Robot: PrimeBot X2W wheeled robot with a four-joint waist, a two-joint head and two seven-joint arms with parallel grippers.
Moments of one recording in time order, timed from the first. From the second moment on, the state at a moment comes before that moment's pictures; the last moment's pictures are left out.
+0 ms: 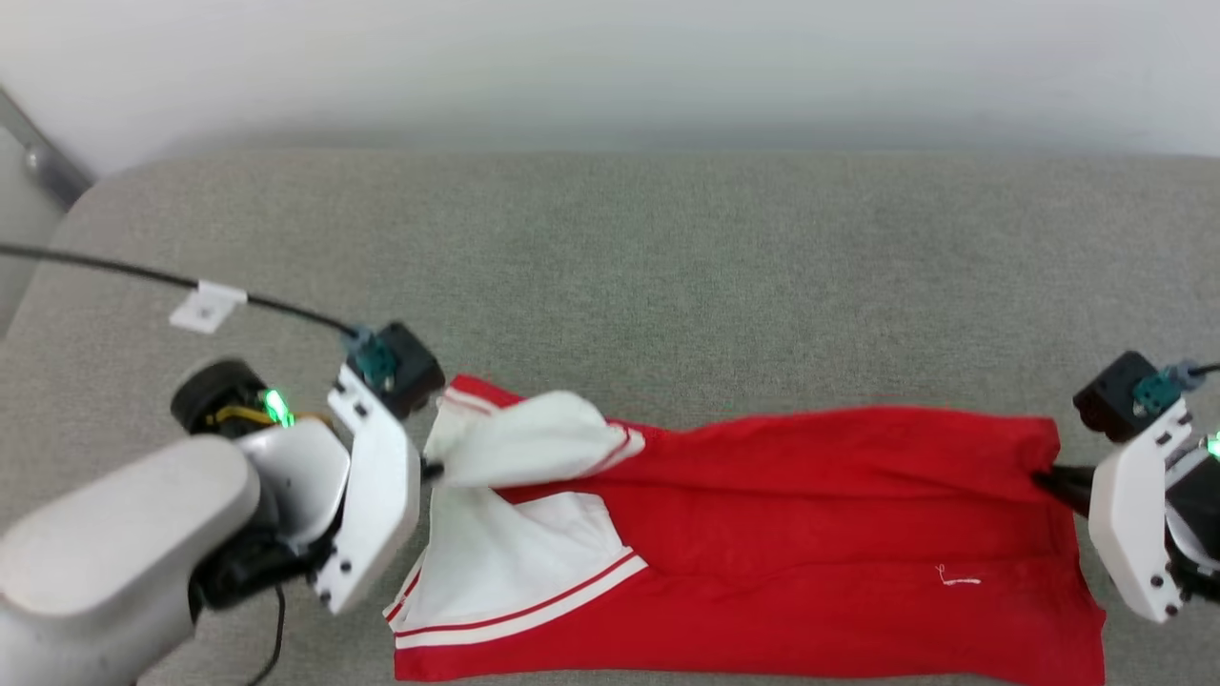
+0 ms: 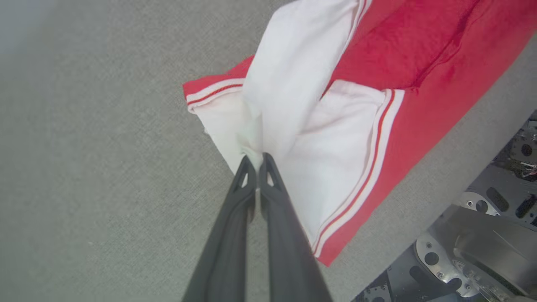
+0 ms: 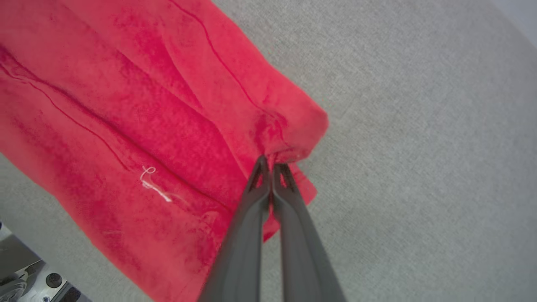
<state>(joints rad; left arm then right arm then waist) -0.94 0.88 -1.26 0.02 -1.04 -0.06 0.56 -0.71 -0.93 1.09 0.26 0.90 0.13 0.35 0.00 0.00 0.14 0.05</state>
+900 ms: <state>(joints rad) -0.58 0.86 -1.22 0.05 -0.96 0.08 0.20 -0.42 -0.89 0.93 0.31 0.89 0.13 0.16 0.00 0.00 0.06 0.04</state>
